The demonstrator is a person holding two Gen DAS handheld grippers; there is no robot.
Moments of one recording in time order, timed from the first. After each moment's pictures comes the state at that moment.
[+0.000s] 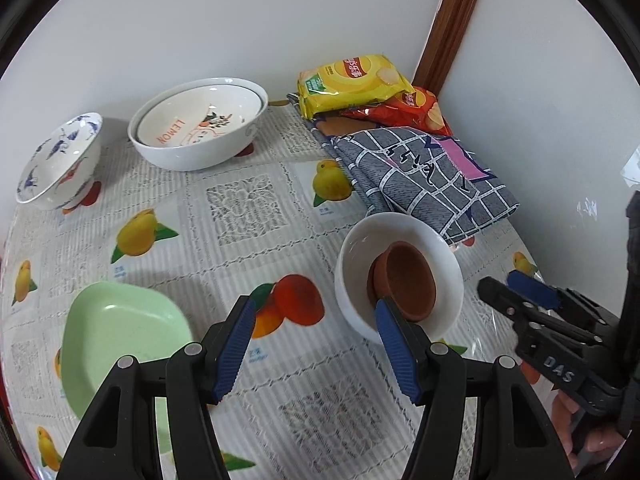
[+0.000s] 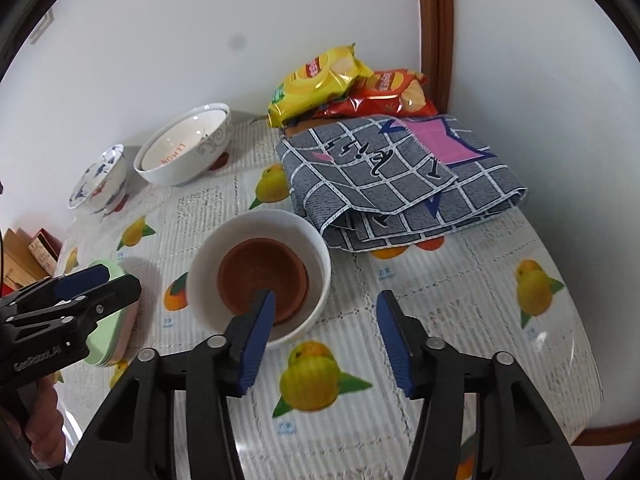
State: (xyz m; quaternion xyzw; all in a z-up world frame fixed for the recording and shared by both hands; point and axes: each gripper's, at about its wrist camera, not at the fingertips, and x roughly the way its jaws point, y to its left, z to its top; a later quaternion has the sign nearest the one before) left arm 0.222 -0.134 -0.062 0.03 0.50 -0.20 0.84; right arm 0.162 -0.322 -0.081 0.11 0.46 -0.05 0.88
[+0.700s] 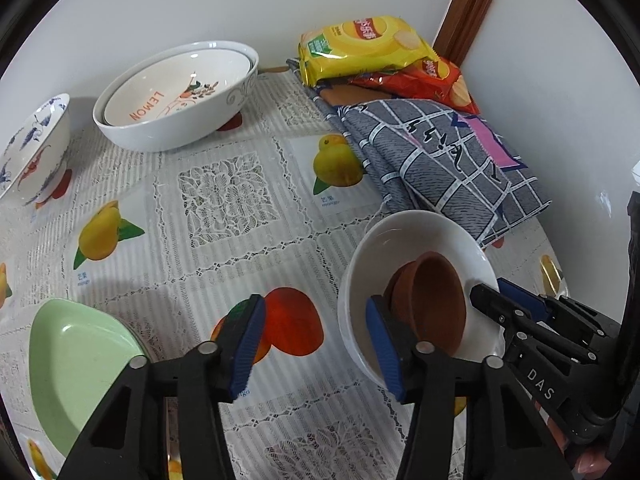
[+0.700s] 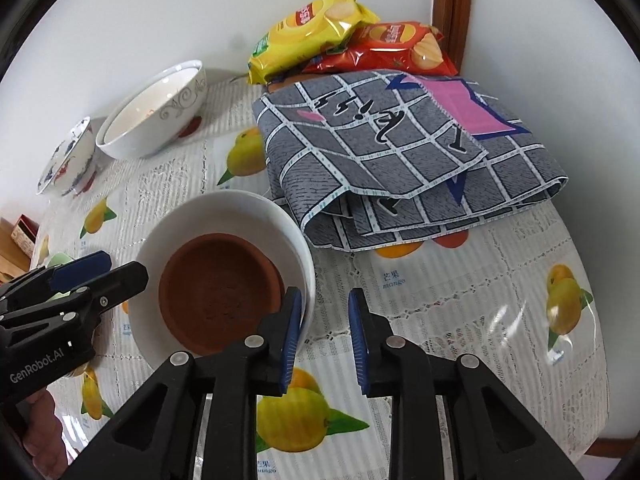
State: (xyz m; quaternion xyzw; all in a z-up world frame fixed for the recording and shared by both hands) left arm 0.263 -0.159 -0.105 0.04 0.54 -0.19 0.82; right arm 0.211 -0.326 -0.124 0.10 0.52 -0.05 0.84
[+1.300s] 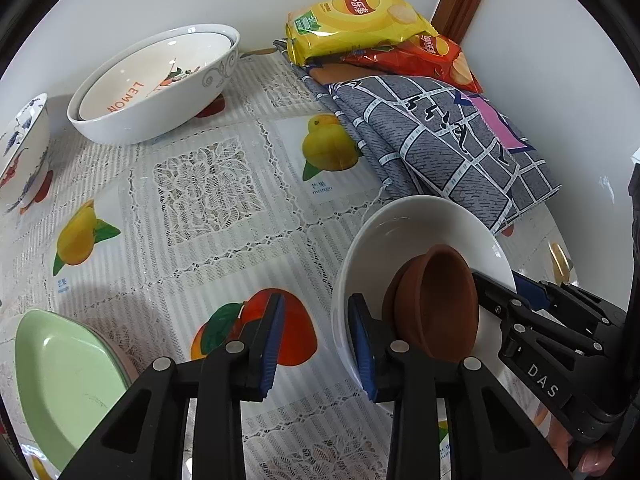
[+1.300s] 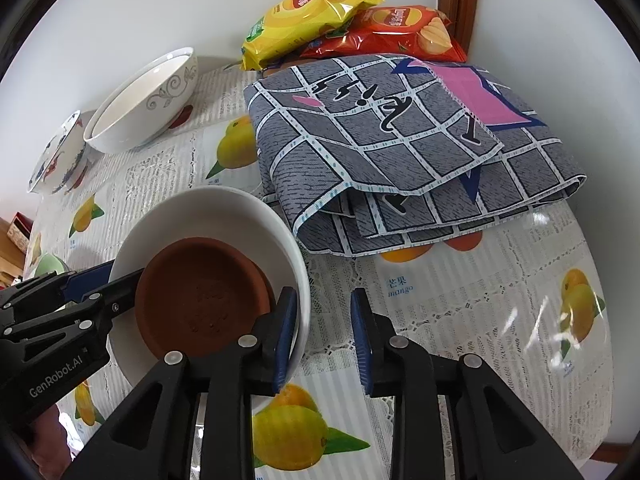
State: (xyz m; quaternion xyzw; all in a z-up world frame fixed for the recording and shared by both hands) left arm 0.270 -0.176 -0.124 0.06 0.56 -0.20 0.81; right arm 0.225 -0.330 -0.139 0.11 0.53 -0.05 0.84
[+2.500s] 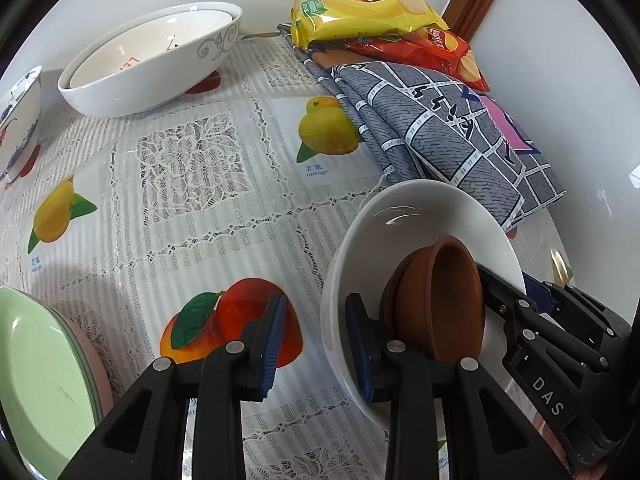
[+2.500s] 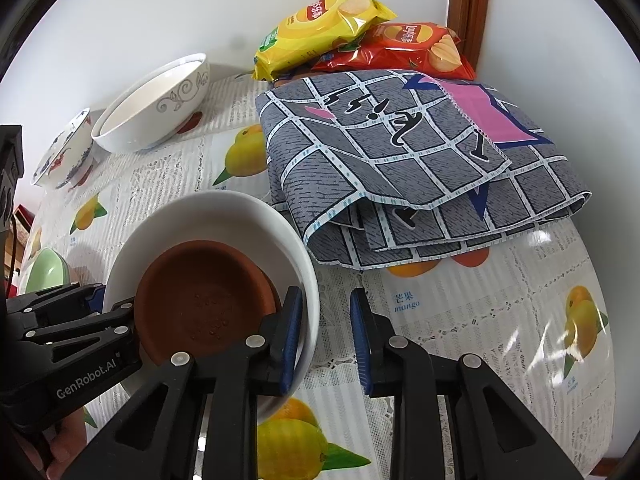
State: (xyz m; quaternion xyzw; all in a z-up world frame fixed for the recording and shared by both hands) left arm 0.267 -0.179 -0.143 0.02 0.56 -0.19 0.80; right arm 0.224 -0.324 -0.141 0.09 0.51 -0.04 0.85
